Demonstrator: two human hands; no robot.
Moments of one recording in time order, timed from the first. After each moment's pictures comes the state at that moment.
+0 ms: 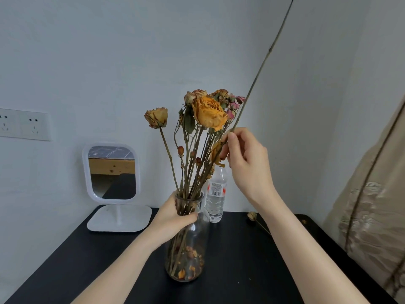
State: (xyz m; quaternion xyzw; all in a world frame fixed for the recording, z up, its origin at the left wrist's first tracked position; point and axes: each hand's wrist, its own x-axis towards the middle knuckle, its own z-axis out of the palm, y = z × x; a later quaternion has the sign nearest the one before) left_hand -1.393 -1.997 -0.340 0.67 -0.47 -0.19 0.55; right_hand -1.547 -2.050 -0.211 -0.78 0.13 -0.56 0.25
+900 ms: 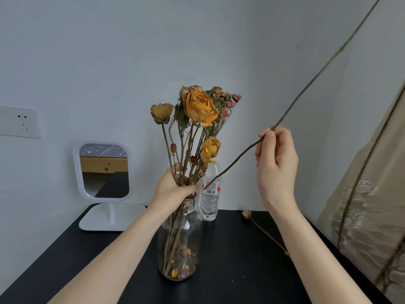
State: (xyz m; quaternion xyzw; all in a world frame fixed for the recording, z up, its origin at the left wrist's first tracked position) left_hand -1.407 -2.017 -0.290 0.65 -0.42 -0.11 0.62; right_hand -1.578 -2.068 -0.220 -0.66 0.14 -0.69 0.25
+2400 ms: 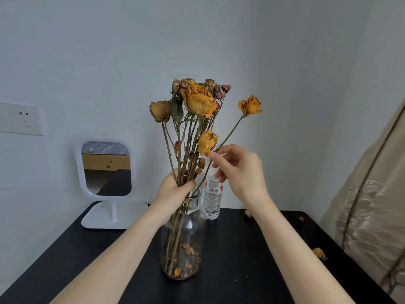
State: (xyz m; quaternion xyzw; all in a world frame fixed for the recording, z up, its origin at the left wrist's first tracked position) left_hand -1.397 -2.025 -0.303 0.61 -0.42 -0.15 0.65; right_hand -1.541 -2.067 -0.233 -0.77 0.20 -0.50 0.35
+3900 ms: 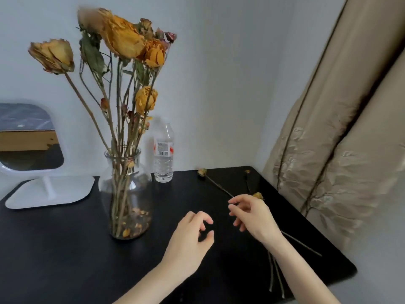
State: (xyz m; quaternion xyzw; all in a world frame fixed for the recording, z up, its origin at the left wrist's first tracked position) left_hand -1.555 -2.003 -0.427 0.65 -0.63 -0.12 0.42; right_hand -1.704 -2.097 -0.384 -0.74 0.46 -0.33 0.35
